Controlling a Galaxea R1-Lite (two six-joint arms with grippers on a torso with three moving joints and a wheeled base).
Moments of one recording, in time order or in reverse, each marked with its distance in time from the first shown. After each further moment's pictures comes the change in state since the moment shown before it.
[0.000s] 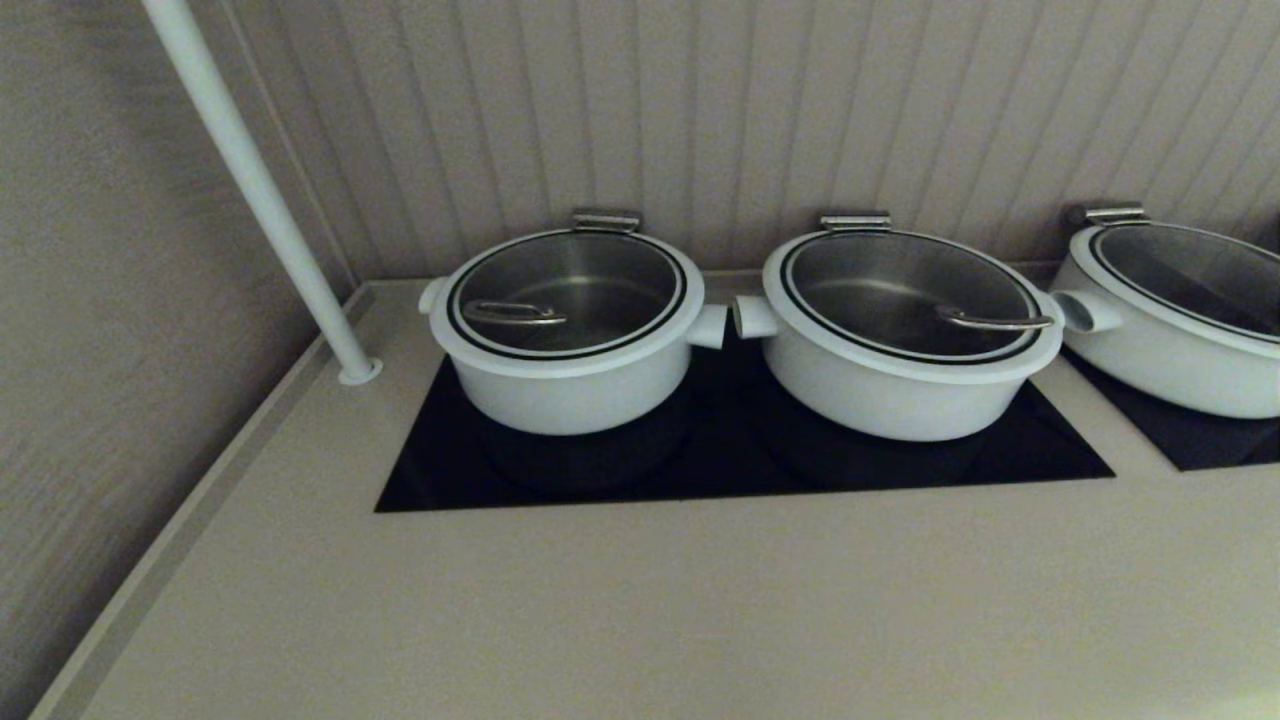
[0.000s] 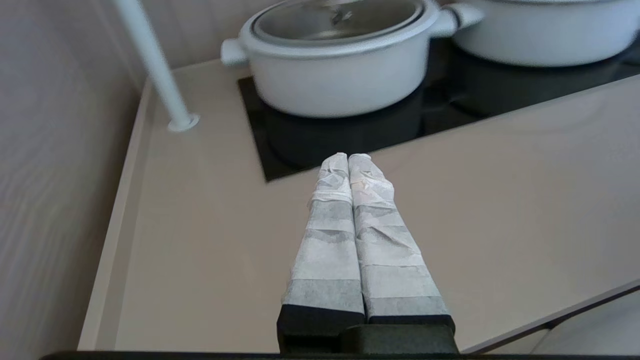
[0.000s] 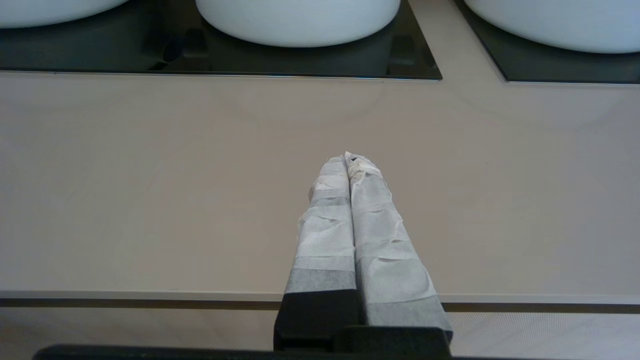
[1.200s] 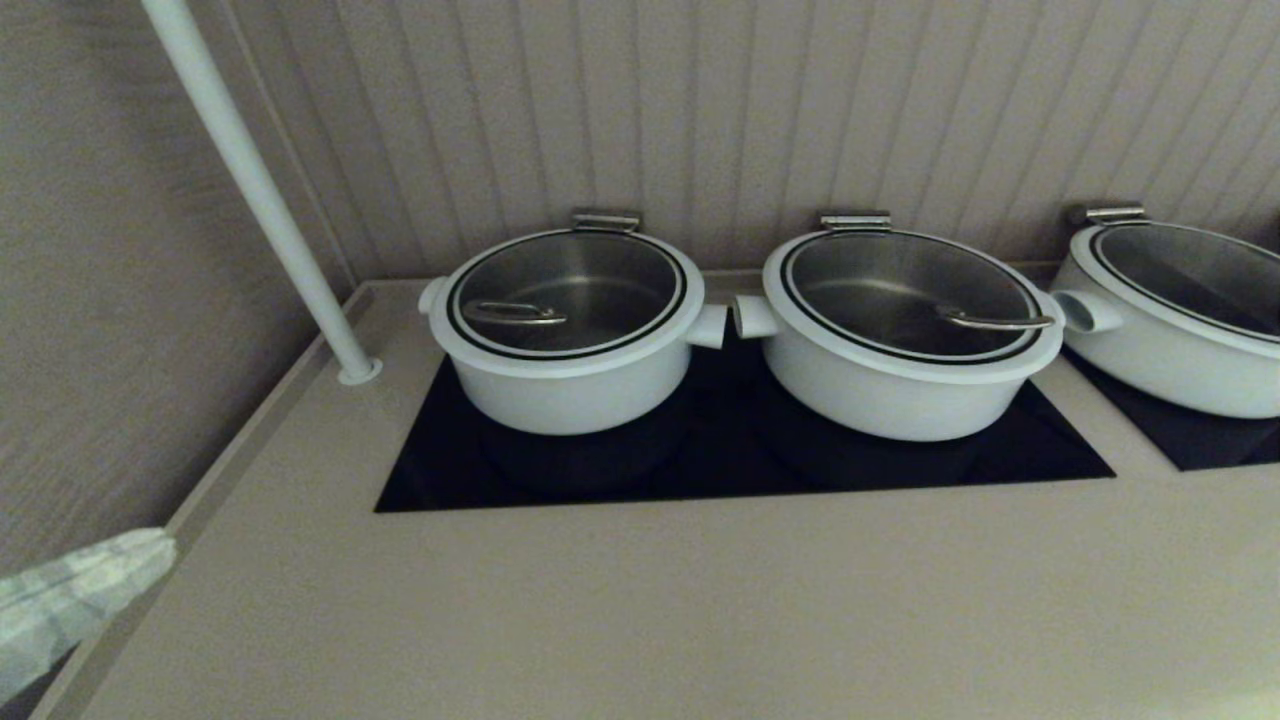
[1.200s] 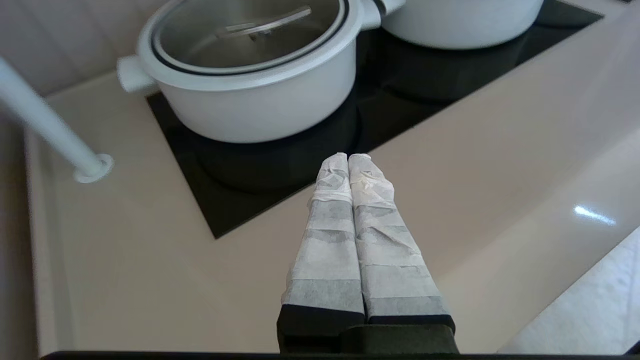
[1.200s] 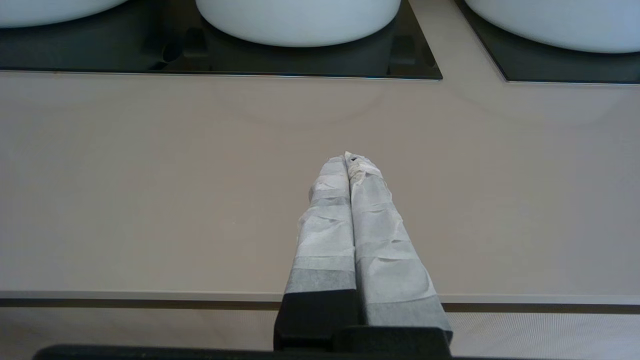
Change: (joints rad) left arm -0.088 0.601 -0.272 -0.123 -0.158 0.081; right arm 0.000 0.000 0.000 0.000 0.000 0.000
